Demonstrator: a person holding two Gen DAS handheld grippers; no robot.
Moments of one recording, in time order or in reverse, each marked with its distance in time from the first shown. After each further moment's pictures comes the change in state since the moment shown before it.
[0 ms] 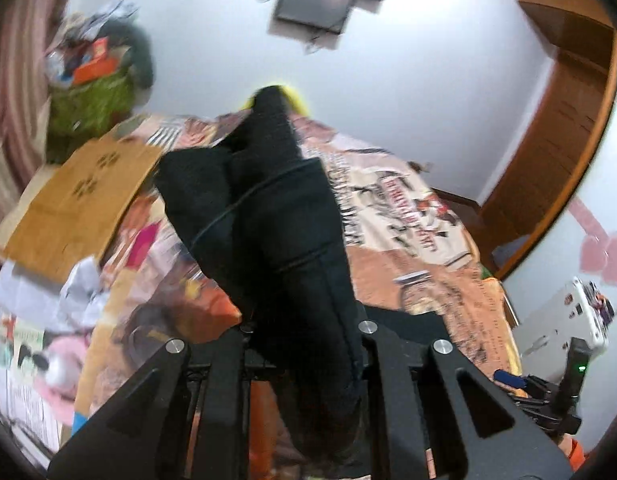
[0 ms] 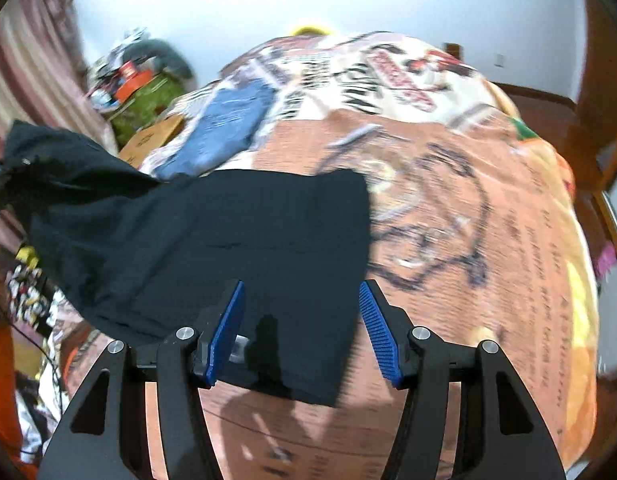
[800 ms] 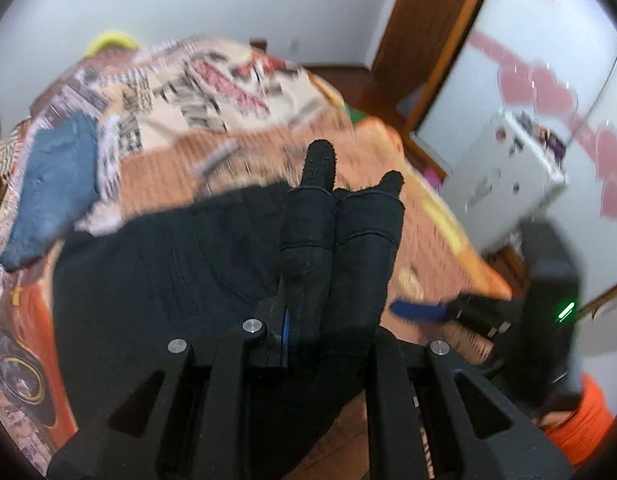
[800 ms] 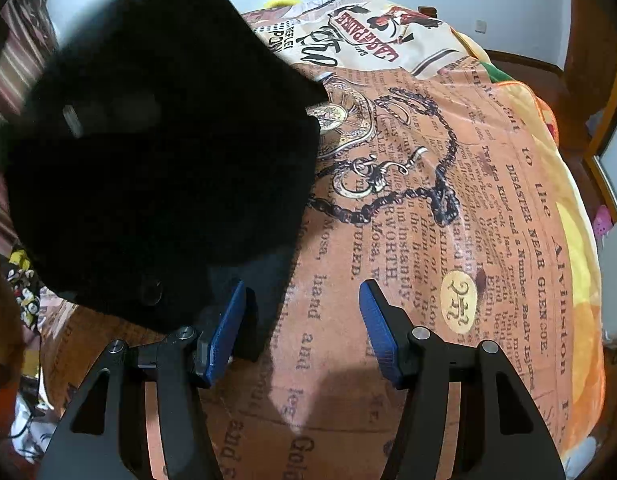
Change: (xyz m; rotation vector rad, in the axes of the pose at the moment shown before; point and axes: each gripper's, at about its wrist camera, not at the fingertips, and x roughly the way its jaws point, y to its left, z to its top) left arm 0.116 -0.209 -0.109 0.406 0.399 -0.287; right arm 0.013 -0.025 -0.031 0.043 0.076 0.010
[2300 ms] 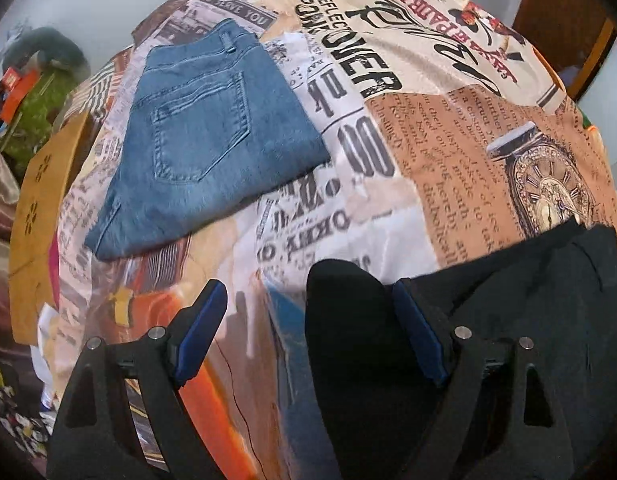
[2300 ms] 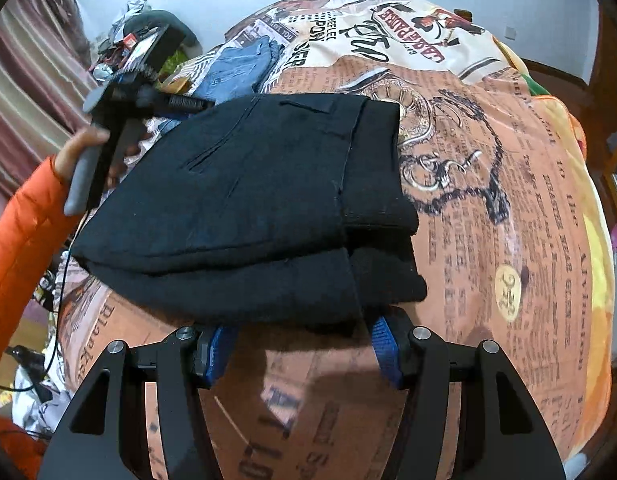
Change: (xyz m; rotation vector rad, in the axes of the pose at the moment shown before) left arm 0.062 0.230 0.022 -0.182 0.184 0.403; right arm 0.011 0.036 0.007 -0.086 0.051 0.051
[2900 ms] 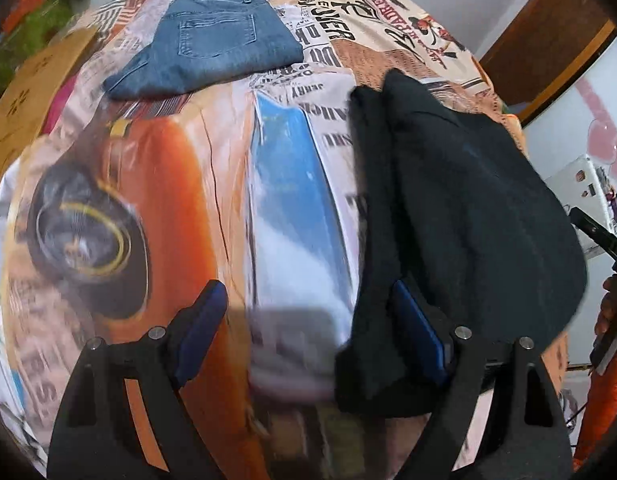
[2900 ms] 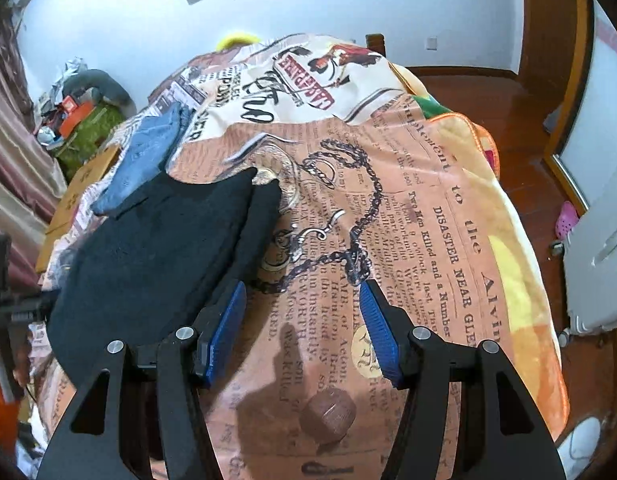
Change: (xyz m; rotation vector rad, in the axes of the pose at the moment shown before) left arm -0.081 0.016 -0.149 -0.155 0.006 -0.266; right arm -0.050 -0.063 0.016 0.154 -0.152 -0.159
